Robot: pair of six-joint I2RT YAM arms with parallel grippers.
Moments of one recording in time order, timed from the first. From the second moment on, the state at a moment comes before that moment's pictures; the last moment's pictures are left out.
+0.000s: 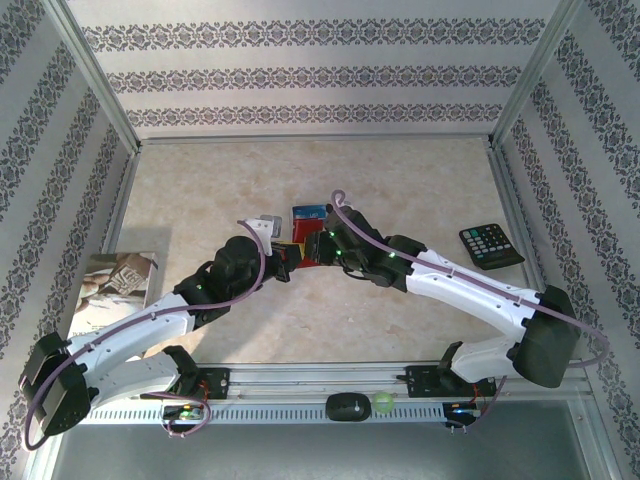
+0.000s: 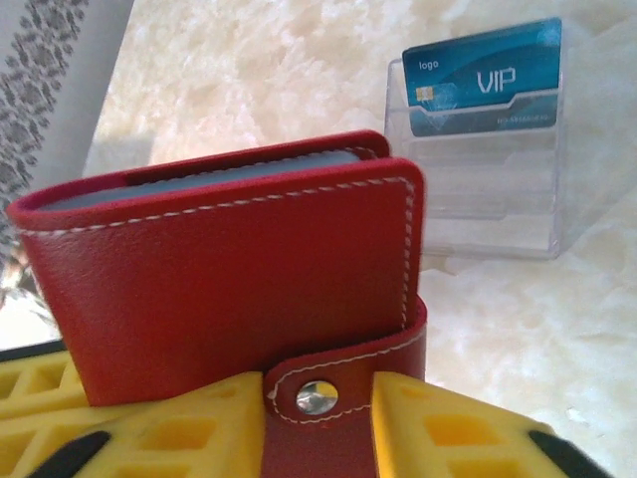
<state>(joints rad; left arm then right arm) -0.77 1.03 0.63 0.06 -0.01 -0.61 0.90 1.35 1.09 -0.45 0.10 0.83</state>
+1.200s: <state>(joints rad) -0.72 0.98 0.63 0.09 0.19 -0.63 0.62 0.93 0.71 -0.26 -0.14 0.63</state>
